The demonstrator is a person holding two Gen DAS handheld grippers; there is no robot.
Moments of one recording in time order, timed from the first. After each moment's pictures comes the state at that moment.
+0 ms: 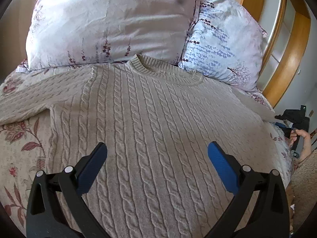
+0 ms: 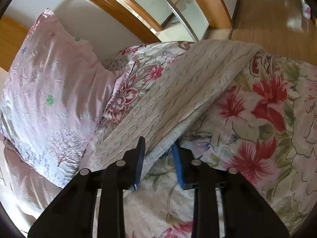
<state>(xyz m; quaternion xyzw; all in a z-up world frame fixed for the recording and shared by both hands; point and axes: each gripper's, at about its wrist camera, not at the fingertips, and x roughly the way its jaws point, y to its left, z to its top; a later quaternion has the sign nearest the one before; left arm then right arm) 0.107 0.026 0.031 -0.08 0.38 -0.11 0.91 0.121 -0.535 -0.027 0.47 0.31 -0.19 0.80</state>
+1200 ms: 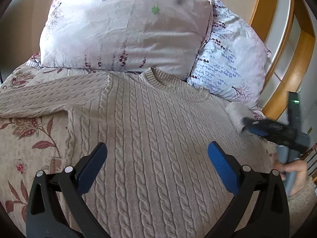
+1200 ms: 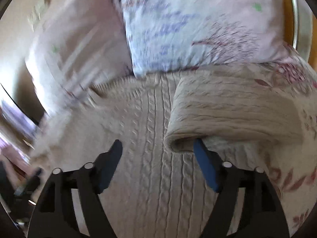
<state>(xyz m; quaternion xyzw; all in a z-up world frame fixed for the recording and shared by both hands) 0.100 0.059 0.045 -0.12 0.35 -0.09 0.92 0.151 -0.284 0.036 0.19 0.39 0.11 0.89</state>
